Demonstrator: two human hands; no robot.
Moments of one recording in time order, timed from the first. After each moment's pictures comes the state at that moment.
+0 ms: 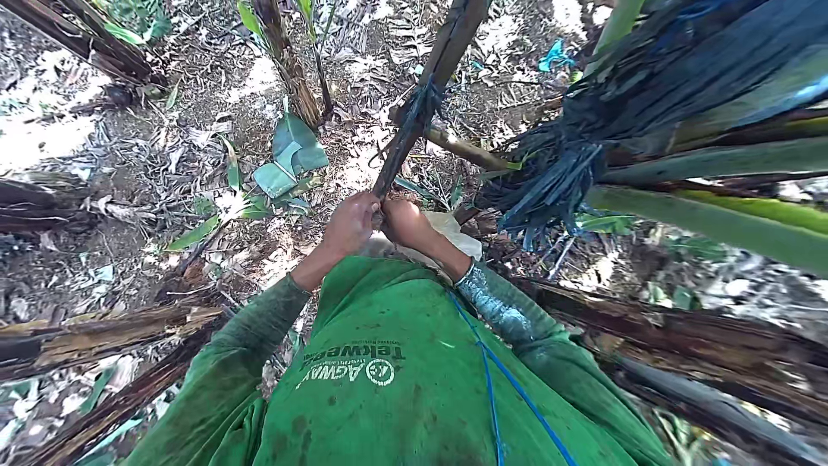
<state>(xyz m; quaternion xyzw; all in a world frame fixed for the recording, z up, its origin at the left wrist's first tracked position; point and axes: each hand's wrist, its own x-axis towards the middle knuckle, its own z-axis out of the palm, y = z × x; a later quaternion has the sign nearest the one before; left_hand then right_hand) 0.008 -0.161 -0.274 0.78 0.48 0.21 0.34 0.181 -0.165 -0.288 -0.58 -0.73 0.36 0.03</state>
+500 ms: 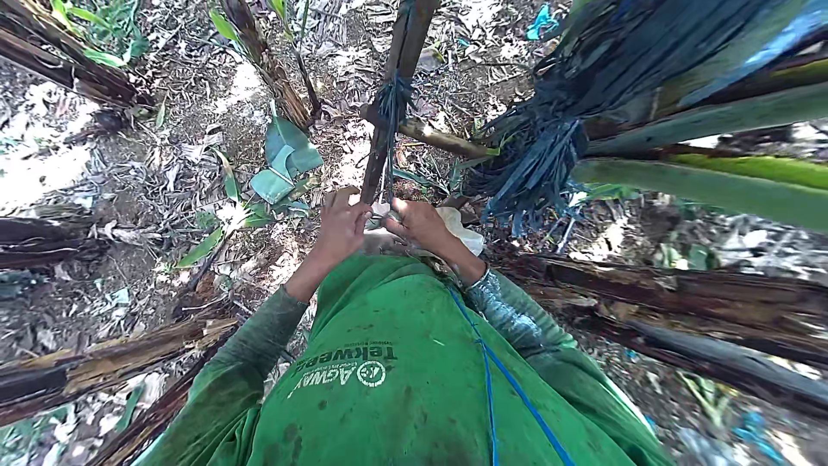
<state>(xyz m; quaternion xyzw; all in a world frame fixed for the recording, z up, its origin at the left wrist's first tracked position) 0.015 -0.160 -0.279 0.82 0.47 0.14 0.30 0.232 -0.188 -0.306 -0.59 -0.73 0.32 0.12</state>
